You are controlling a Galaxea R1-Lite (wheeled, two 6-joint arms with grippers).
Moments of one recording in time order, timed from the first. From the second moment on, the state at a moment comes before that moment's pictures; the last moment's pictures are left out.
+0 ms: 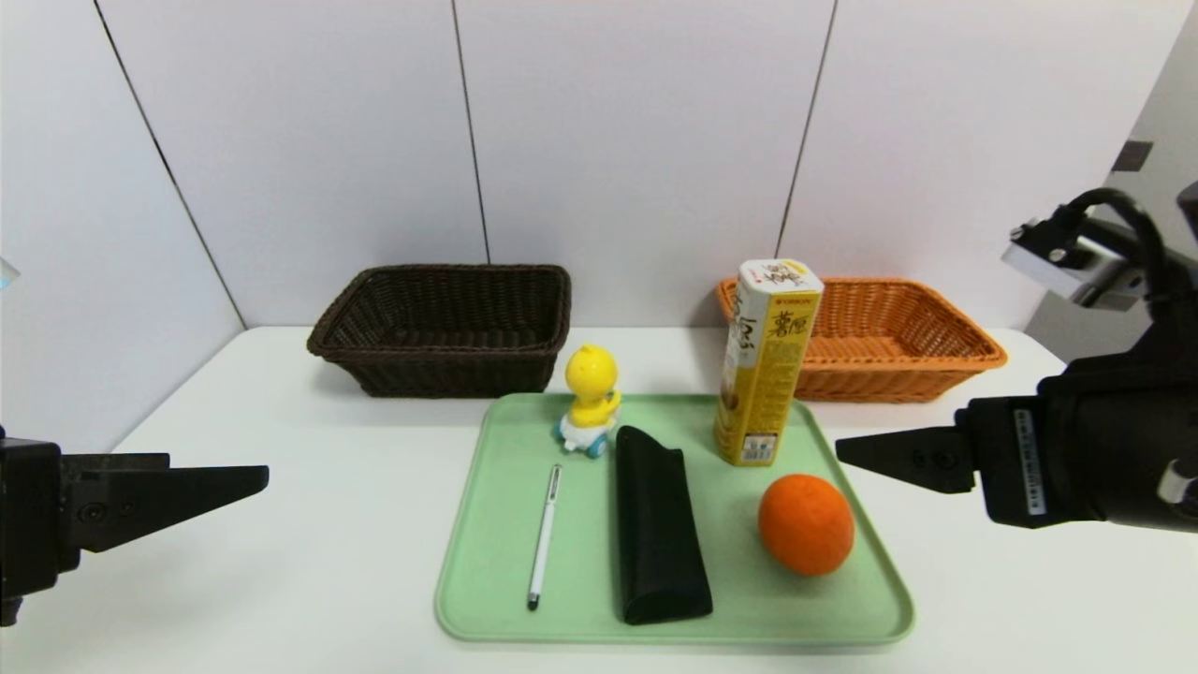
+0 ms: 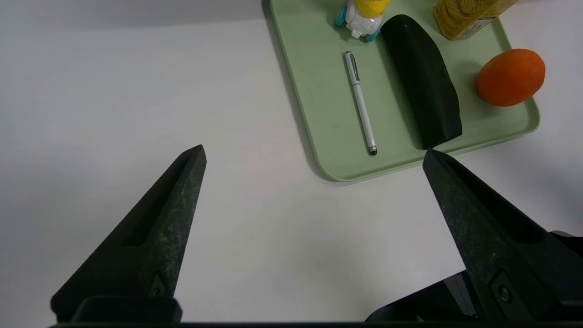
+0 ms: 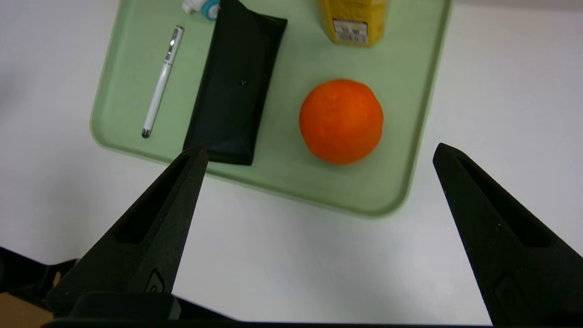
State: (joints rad) left arm -0.25 1.00 -0.95 0.46 -0.20 -0.21; right arm 0.71 1.32 -1.13 0.52 -0.21 0.44
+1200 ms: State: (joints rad) left arm -0.30 0.98 -0.95 0.54 -0.16 -0.23; right arm 0.73 1.53 -0.64 -0.60 -0.47 0.20
